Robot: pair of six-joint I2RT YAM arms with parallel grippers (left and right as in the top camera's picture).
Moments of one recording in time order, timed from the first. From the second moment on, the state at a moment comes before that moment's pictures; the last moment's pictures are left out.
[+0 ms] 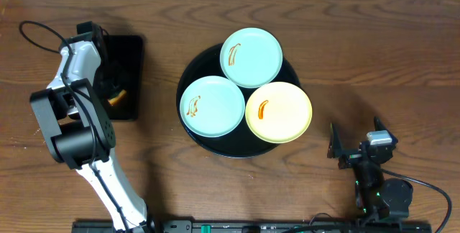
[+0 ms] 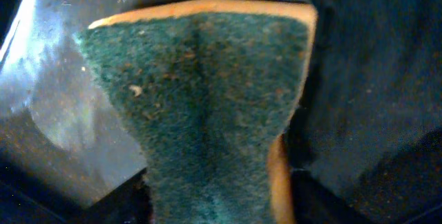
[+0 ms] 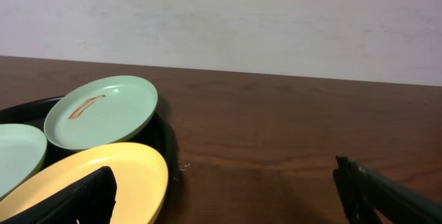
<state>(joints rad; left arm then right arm) 0.29 2.17 1.60 -0.96 -0.11 -0.40 -0.01 0.01 0.01 -0.06 -0.14 -0.03</state>
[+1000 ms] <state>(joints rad) 0.30 2.17 1.60 -0.85 -0.18 -0.41 -0.01 0.01 0.01 -0.06 -0.14 -0.03</state>
